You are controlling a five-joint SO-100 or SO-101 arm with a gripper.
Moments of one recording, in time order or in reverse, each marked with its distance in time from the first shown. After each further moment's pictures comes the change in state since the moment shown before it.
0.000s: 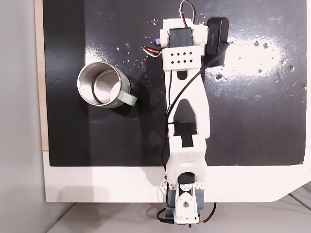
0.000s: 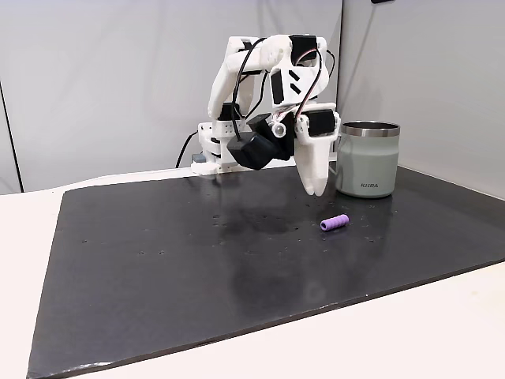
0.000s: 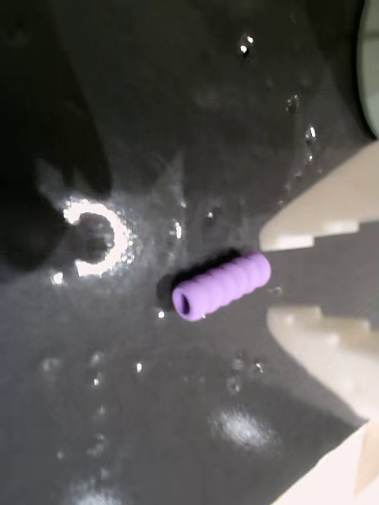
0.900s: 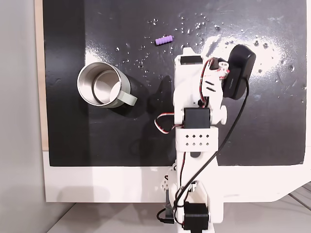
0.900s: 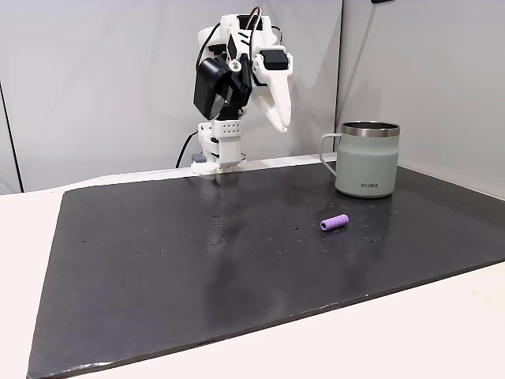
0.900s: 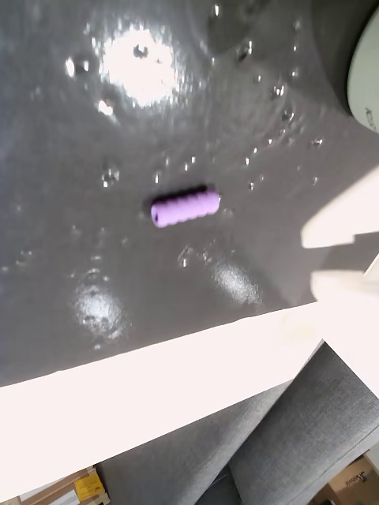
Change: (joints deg) arm 3.3 59.5 64.0 -32.1 -5.0
